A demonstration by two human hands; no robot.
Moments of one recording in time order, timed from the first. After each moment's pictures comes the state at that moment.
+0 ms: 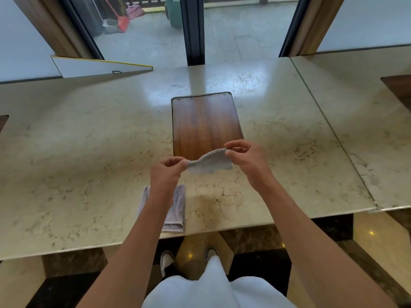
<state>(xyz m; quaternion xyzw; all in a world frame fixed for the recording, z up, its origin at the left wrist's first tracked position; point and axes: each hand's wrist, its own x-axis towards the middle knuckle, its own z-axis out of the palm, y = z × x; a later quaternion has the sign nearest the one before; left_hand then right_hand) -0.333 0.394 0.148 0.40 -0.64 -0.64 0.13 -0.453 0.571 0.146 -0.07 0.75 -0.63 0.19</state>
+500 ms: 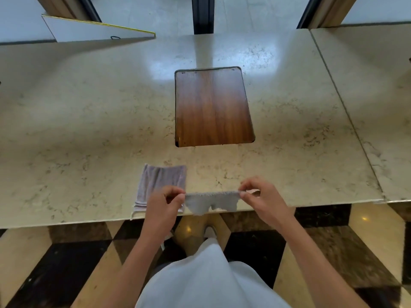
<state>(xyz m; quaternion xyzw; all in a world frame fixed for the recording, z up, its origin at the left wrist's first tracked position) -0.235 0.426 0.105 0.36 -0.79 -0.49 0.03 -0.376 0.646 0.100 -0.20 0.85 -0.40 0.26</state>
